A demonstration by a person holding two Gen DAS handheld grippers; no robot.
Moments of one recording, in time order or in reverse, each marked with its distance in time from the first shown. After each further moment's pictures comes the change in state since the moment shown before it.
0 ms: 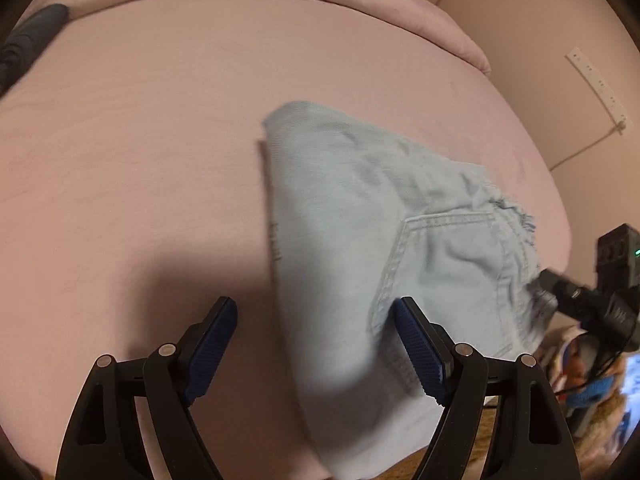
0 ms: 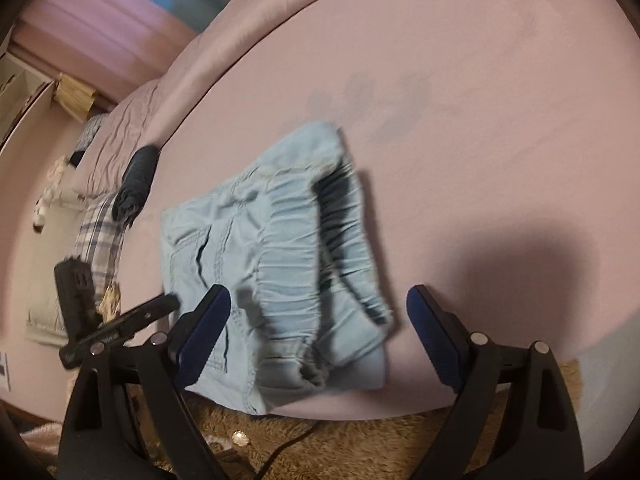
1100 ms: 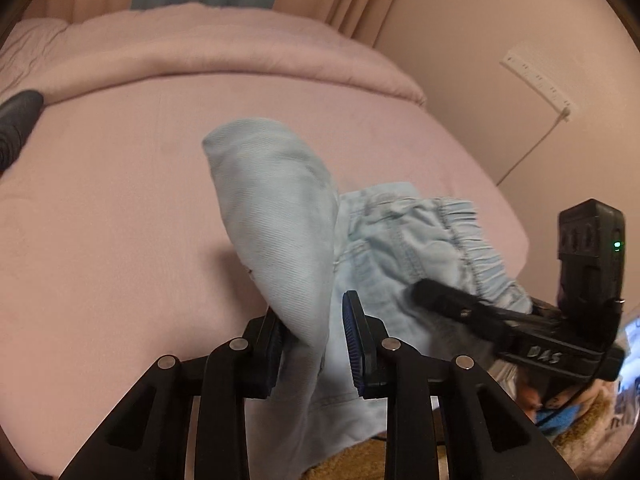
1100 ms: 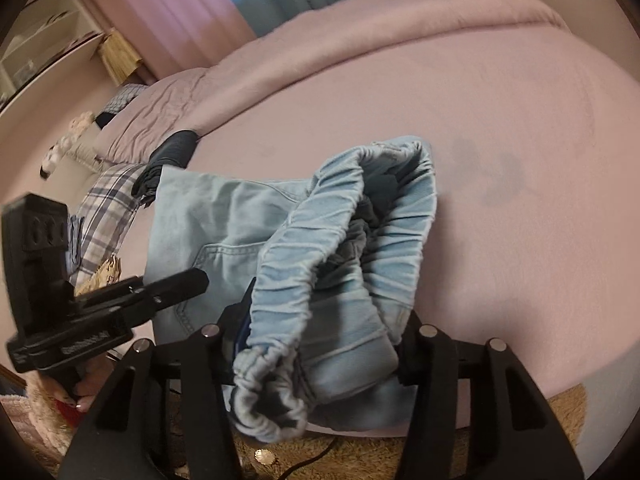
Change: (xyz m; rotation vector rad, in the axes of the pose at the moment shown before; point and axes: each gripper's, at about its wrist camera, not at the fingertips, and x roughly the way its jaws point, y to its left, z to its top) left arm -0.069 -0.066 0.016 0.160 -0.212 -0.049; right arm -0.010 0.100 0.009 -0.238 -0.171 -0.044
